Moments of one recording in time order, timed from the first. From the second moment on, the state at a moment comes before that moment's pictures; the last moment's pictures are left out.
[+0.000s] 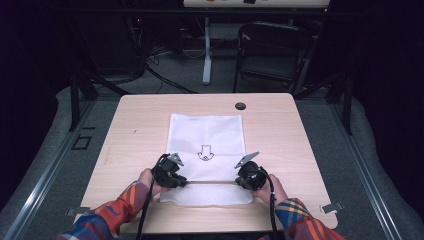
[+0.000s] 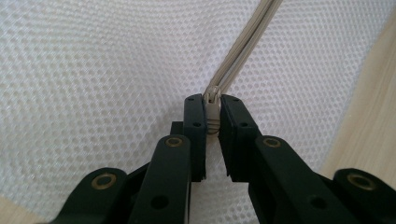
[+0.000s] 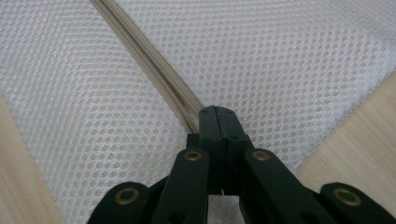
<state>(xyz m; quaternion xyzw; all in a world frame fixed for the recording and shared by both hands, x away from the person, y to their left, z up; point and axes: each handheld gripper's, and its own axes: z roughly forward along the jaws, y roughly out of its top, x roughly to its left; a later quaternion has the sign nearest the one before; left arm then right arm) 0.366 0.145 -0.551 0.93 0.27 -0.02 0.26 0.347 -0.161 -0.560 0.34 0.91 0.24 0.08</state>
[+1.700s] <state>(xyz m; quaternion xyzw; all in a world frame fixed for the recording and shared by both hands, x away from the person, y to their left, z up) 0.354 0.225 -0.535 0.89 0.36 0.02 0.27 0.344 -0.166 -0.544 0.33 0.89 0.29 0.11</state>
